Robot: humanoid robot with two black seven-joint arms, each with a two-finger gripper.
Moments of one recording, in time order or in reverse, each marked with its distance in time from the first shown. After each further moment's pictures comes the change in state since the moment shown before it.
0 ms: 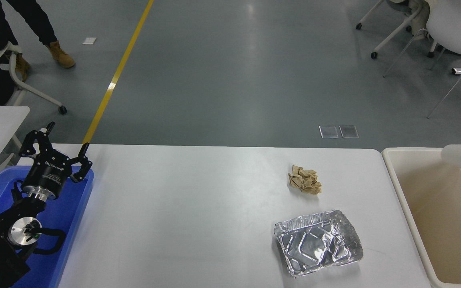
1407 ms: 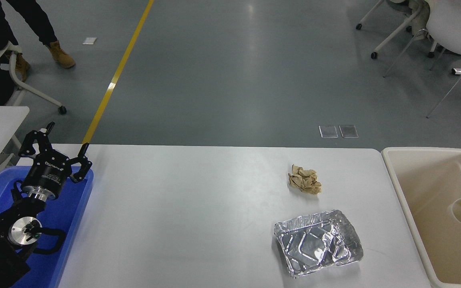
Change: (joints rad) left arm 0.000 0.000 0.000 0.000 0.000 0.000 0.000; right arm -0.116 0.216 -0.124 -0.049 0.122 -0.109 -0.378
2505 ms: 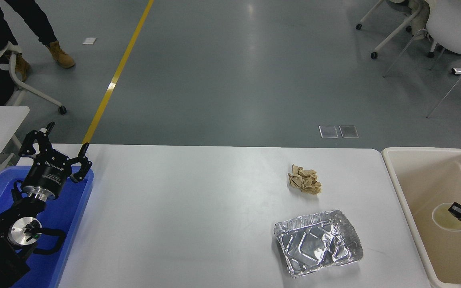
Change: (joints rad) left arm 0.000 0.000 0.000 0.000 0.000 0.000 0.000; right arm -0.010 0.052 -0.004 -0.038 0.052 -0.048 -0.057
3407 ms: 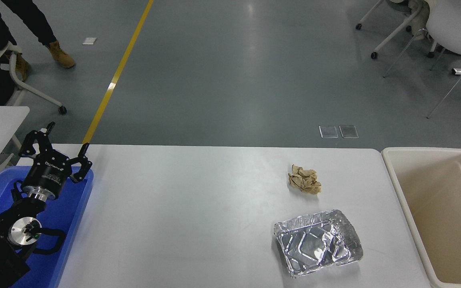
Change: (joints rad) left arm 0.000 0.000 0.000 0.000 0.000 0.000 0.000; right arm 0.156 -0.154 0.034 0.063 0.304 0.010 0.001
